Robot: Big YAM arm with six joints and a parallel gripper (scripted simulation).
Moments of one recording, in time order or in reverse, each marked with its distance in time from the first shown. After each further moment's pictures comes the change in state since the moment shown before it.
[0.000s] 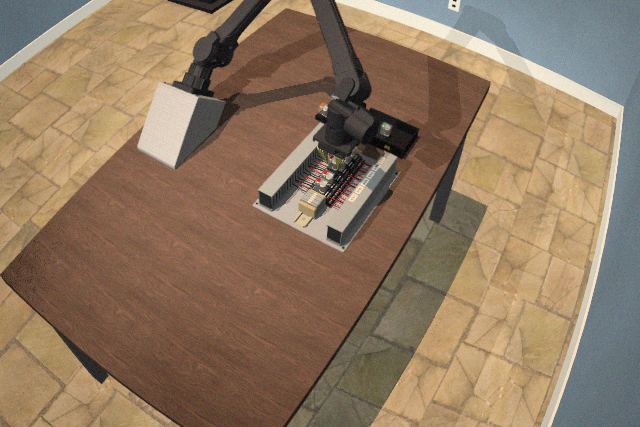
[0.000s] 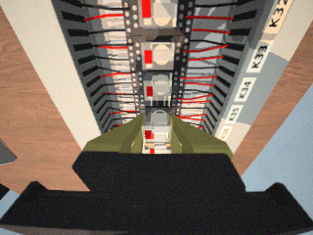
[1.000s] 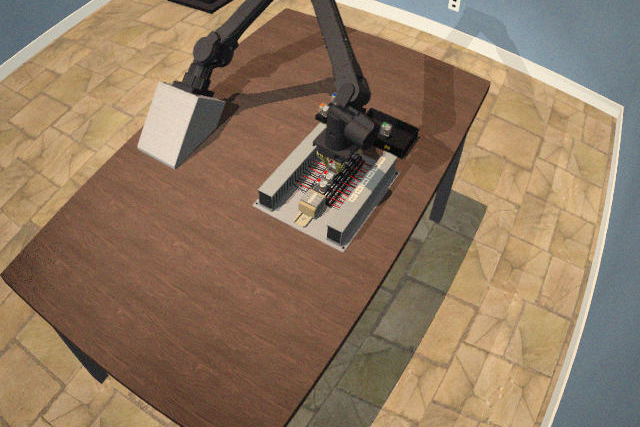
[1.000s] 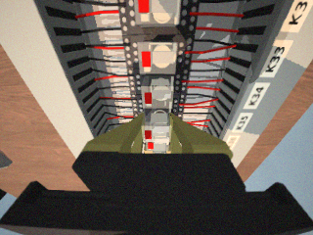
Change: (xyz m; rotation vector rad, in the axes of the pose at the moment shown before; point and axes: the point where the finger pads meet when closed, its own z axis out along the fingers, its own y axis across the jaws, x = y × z) arm 0.001 0.000 0.016 -0.005 0.000 0.000
